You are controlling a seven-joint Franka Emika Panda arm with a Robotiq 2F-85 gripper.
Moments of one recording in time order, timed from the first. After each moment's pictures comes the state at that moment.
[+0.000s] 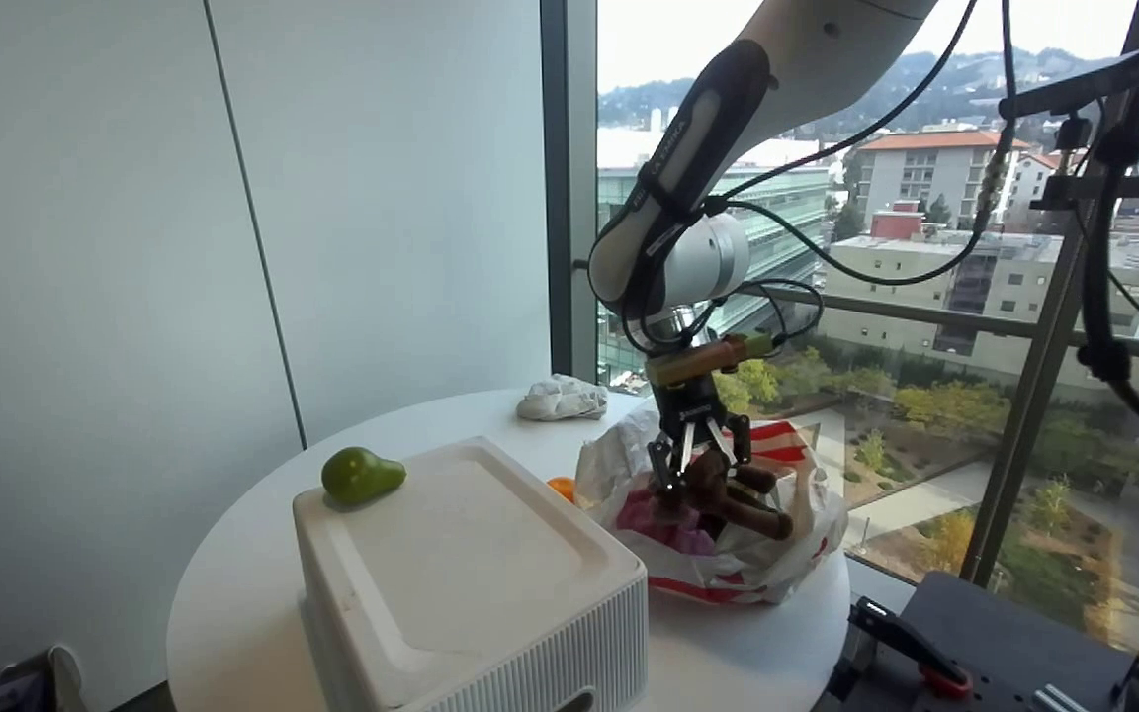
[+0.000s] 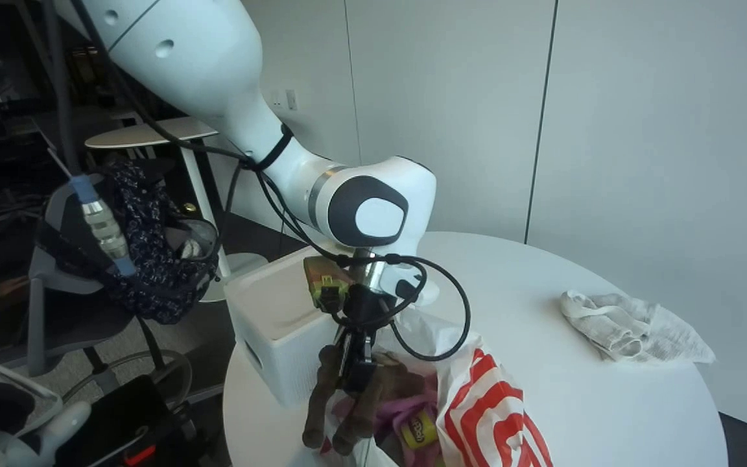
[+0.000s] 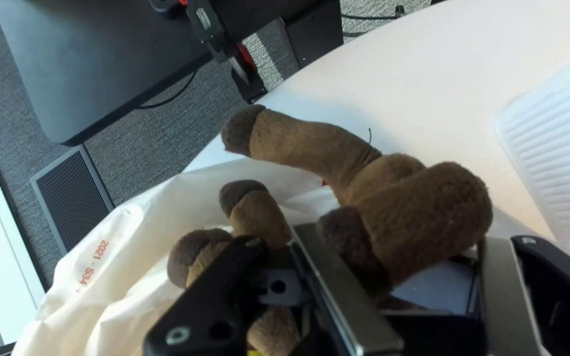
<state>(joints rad) -0.07 0.30 -0.08 -2.23 -0.04 2.04 0.38</state>
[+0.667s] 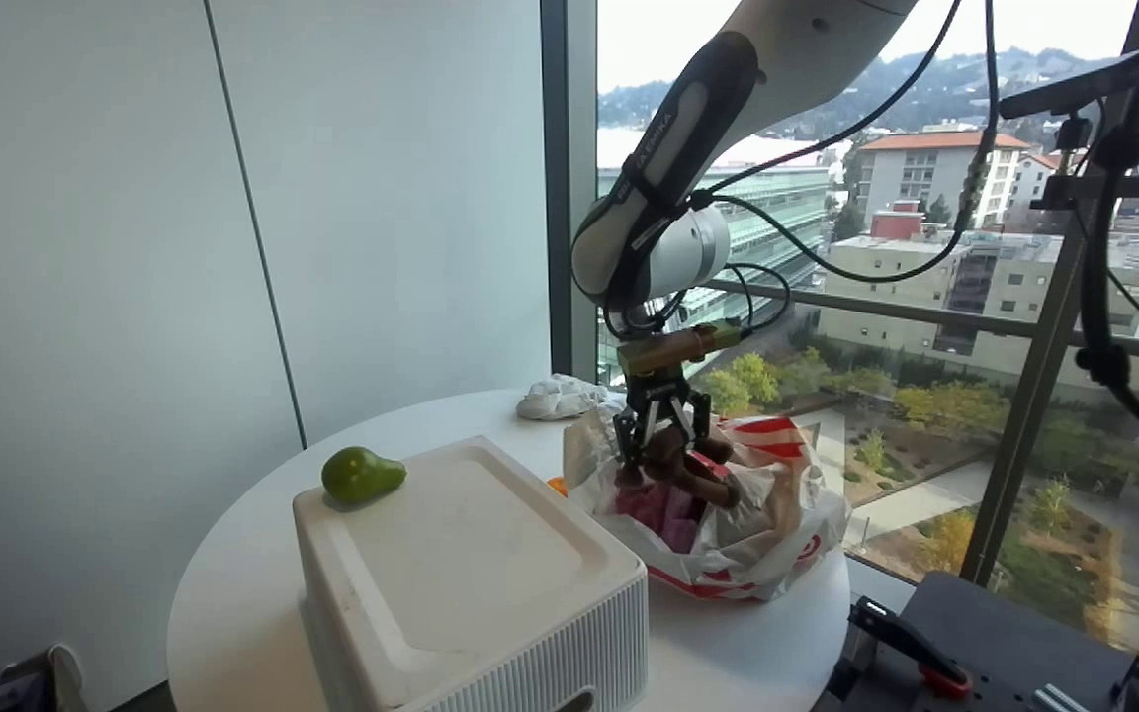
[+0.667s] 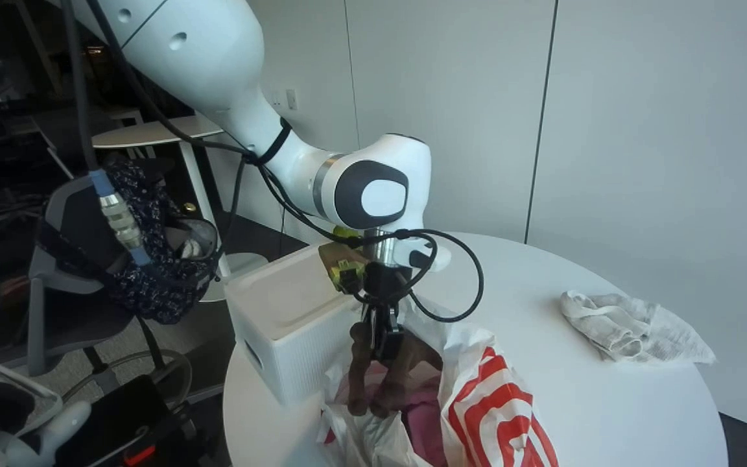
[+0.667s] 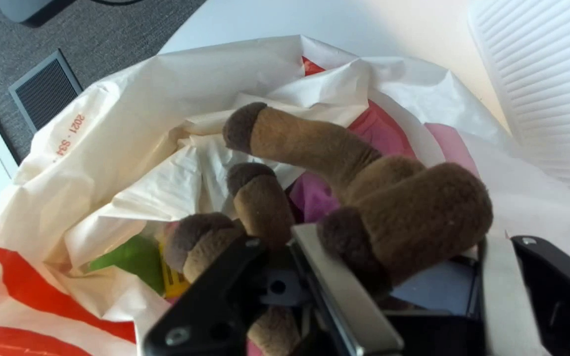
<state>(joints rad) -0.02 0.30 -0.10 -2.18 -0.10 2.19 0.41</state>
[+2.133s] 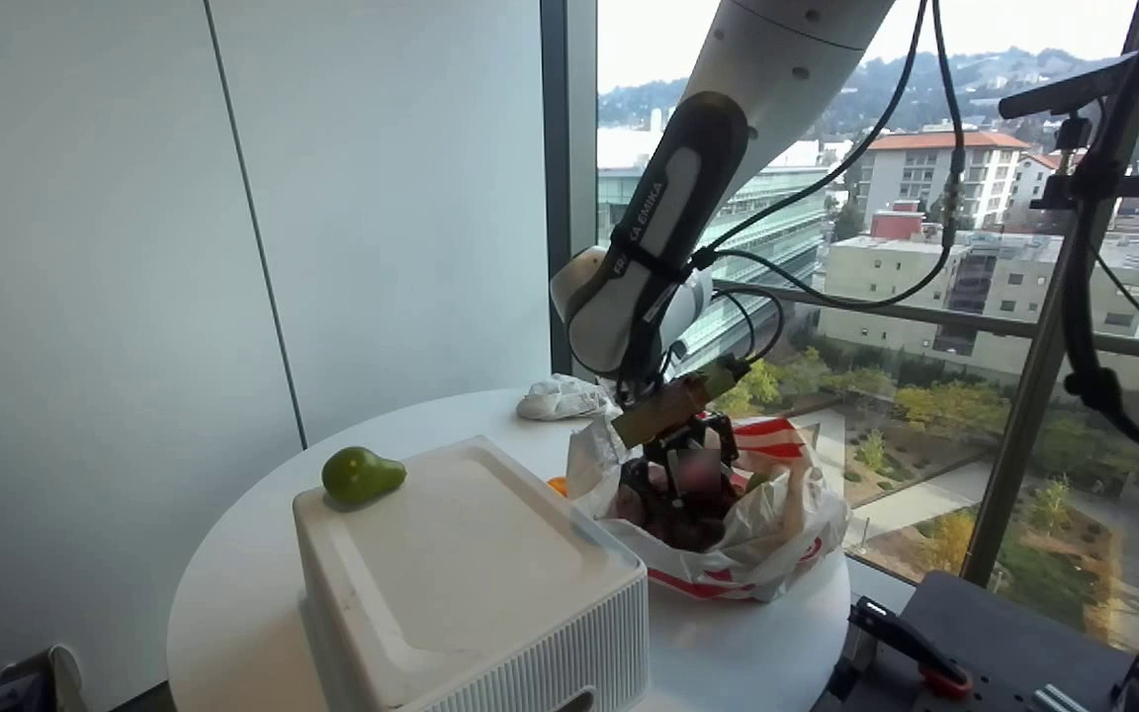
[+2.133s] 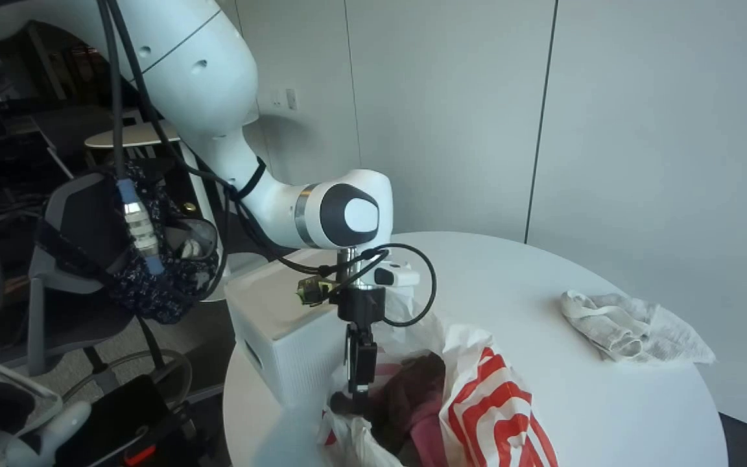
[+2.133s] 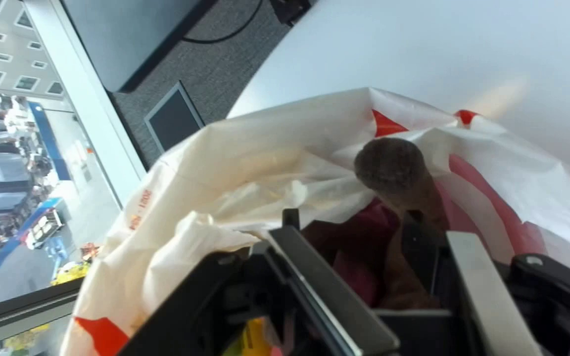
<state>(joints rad) 0.17 0.36 -0.21 -2.23 -0.31 2.12 0.75</state>
